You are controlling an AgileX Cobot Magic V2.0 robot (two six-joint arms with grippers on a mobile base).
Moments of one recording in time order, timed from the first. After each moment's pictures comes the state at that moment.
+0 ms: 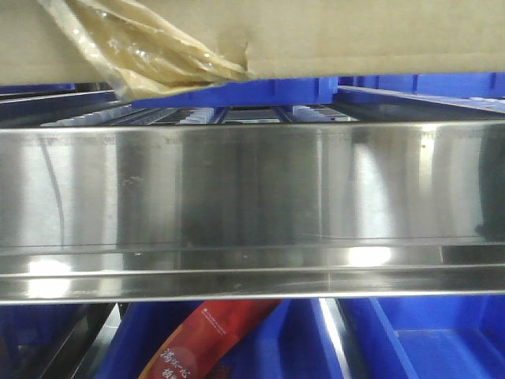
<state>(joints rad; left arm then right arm) -0.51 1.32 -1.75 0.30 1.25 -0.46 0.48 1.27 -1.70 0.02 1.26 0.13</state>
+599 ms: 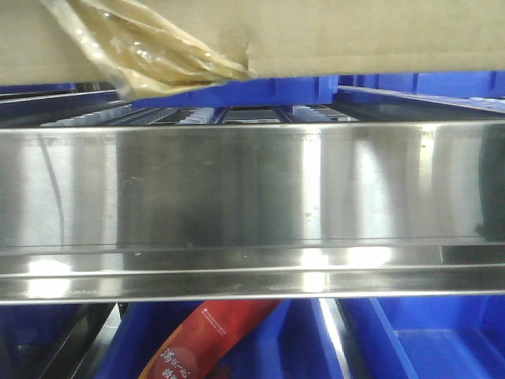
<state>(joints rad) -0.51 1.32 -1.75 0.31 1.25 -0.46 0.48 1.27 -1.70 0.02 1.23 0.13</state>
